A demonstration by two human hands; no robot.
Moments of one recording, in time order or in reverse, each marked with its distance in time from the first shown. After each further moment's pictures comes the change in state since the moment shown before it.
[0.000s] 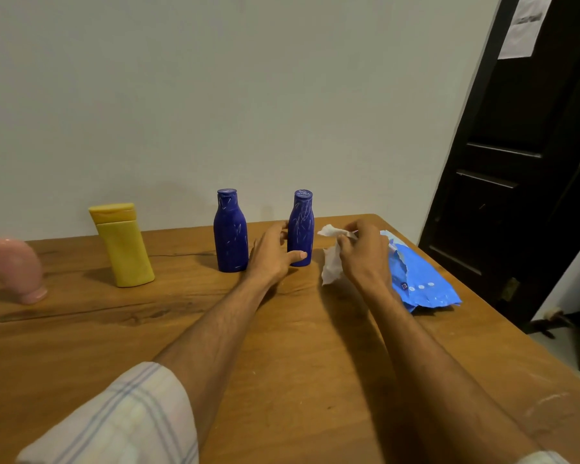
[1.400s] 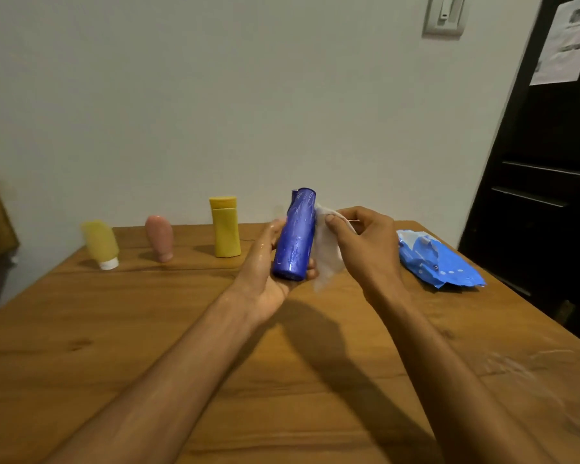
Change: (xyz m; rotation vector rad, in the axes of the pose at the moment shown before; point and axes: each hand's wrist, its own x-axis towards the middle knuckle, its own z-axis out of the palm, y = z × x) left_hand -0.195 0.054 -0.118 -1.090 -0.015 -0.280; right_hand -0.149 -0.139 -0.070 0.523 -0.098 -0.147
